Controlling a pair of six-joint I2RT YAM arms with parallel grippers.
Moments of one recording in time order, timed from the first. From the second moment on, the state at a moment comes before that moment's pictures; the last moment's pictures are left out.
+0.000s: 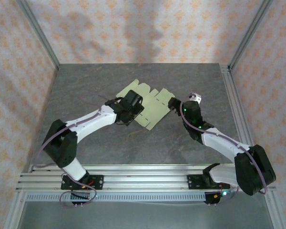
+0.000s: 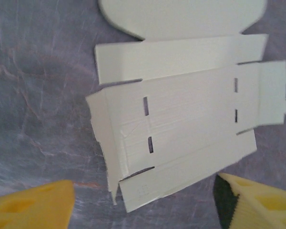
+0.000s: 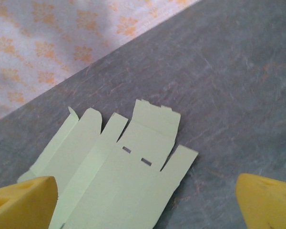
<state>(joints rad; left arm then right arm) -0.63 1.61 1.20 -0.61 -0.17 -1.39 0.45 1.22 0.58 0.20 0.25 0.73</state>
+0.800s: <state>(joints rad) -0.44 1.22 1.07 -0.49 -0.05 -0.72 0.46 1.59 0.57 0.34 -0.07 1.15</state>
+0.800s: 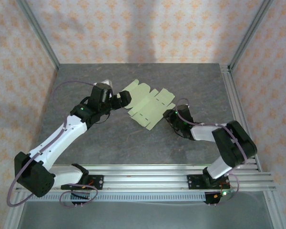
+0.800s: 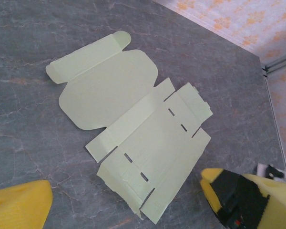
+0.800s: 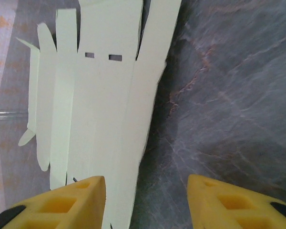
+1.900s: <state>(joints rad) -0.44 1.15 1.00 -0.49 -0.02 -0.58 0.34 1.79 1.07 -0.31 -0.60 0.50</state>
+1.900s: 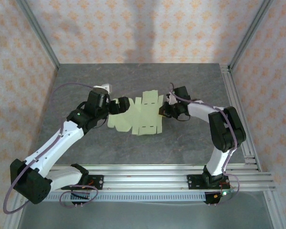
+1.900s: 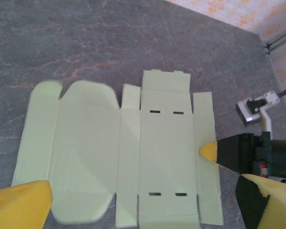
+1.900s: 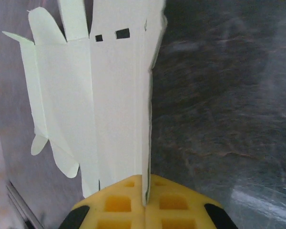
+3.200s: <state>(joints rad) -0.45 1.75 0.98 -0.31 0.20 -0.75 0.27 1.55 0.75 -0.02 -0.45 0.44</state>
